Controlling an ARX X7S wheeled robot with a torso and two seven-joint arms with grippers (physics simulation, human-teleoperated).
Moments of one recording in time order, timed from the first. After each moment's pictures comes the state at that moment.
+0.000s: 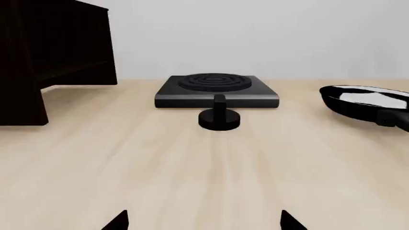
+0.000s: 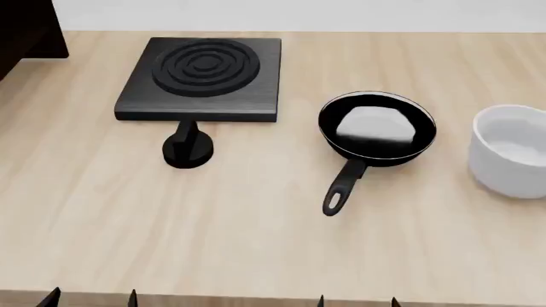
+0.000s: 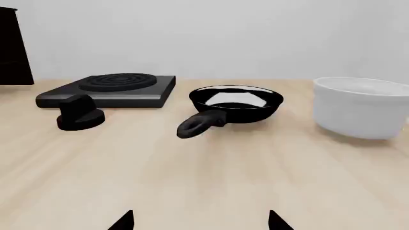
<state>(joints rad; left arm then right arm) 0.00 0.00 0.00 0.00 0.00 0.00 0.00 0.00 0.00 0.00 0.00 0.00 0.00 0.00</state>
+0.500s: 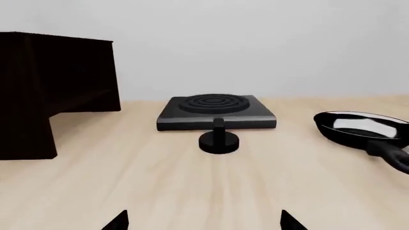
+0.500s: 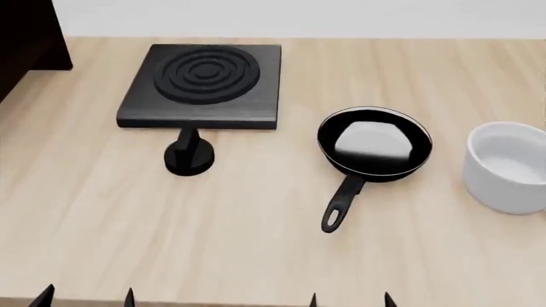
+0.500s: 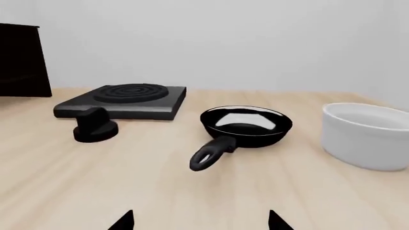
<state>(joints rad) 0.03 -0.05 0.06 0.03 -0.02 0.06 -0.06 0.00 0.05 -0.06 -0.01 0.04 -0.02 0.02</state>
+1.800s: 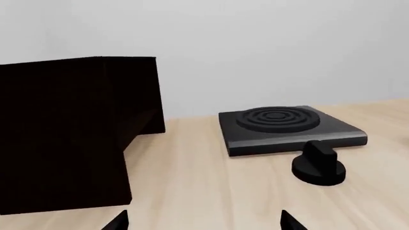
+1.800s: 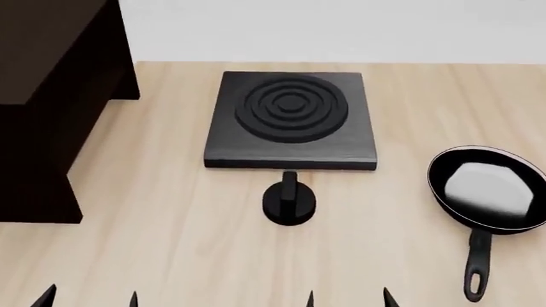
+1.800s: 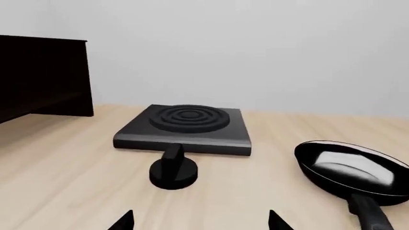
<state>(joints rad) 0.04 -0.13 0.17 0.03 -0.02 0.11 -0.16 -0.01 0.14 -0.15 -0.05 0.10 -0.03 0.09</state>
